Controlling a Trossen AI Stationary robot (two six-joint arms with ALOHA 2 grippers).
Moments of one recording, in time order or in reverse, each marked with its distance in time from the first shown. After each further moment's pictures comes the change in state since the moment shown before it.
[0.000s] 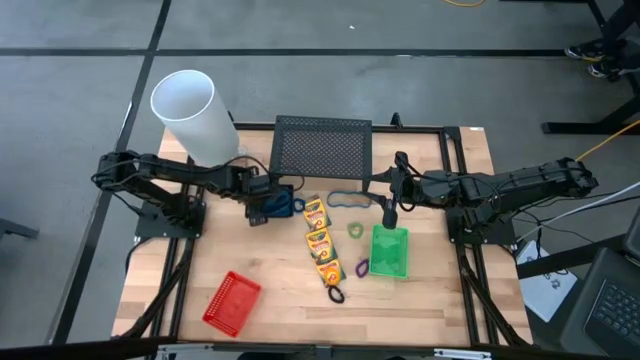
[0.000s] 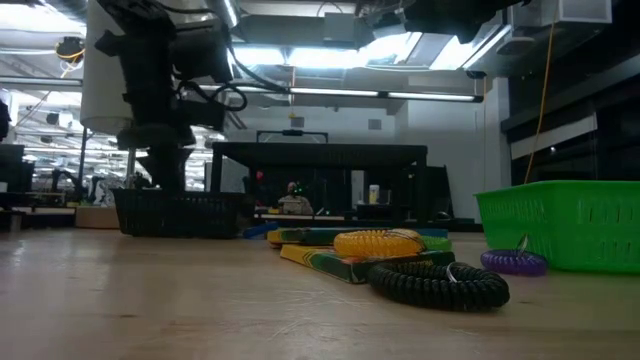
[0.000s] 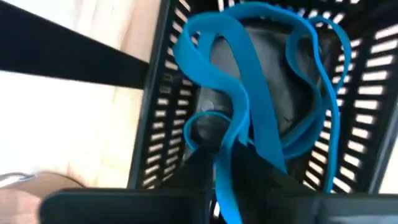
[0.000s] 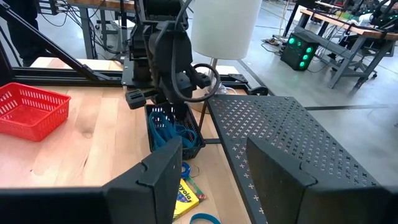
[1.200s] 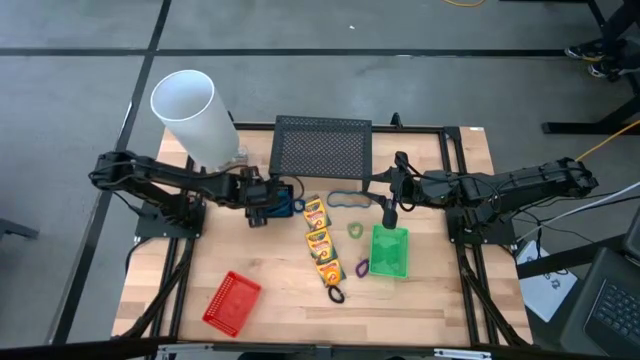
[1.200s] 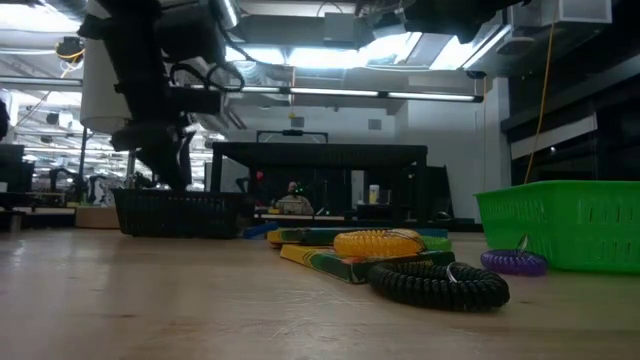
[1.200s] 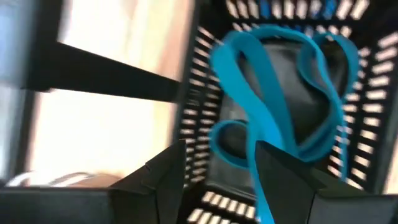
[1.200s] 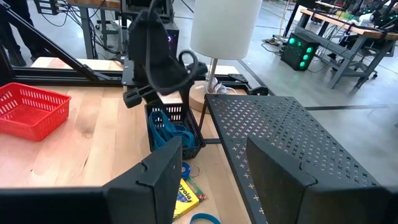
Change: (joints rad) left arm -0.124 -0.042 0.005 -0.018 -0.226 -0.017; right arm 0.000 0.000 0.000 0.000 -0.001 0.000
